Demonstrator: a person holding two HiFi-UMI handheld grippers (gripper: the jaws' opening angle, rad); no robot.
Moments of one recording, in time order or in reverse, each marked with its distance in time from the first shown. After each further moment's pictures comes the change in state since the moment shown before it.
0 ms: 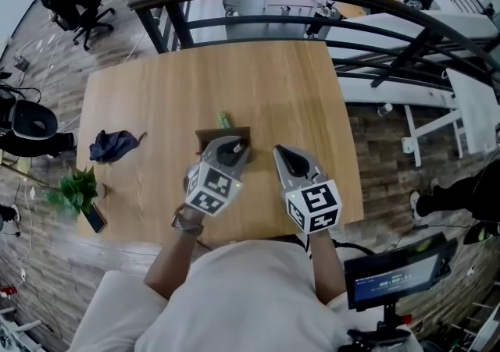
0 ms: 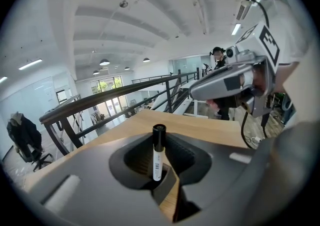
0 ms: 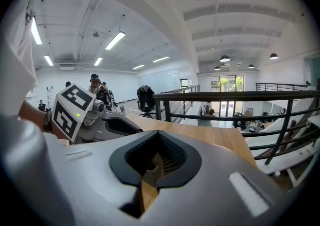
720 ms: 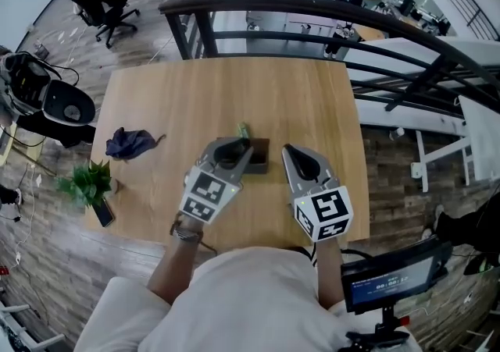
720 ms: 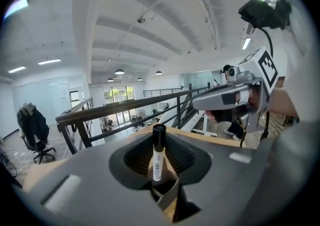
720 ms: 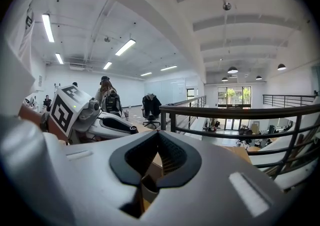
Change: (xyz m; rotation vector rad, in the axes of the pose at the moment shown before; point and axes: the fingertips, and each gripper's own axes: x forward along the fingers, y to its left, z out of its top) left arm -0.059 0.040 0.044 -0.107 -0.153 0.105; right arm 0.003 0.022 0.059 -0.094 -0.102 0.049
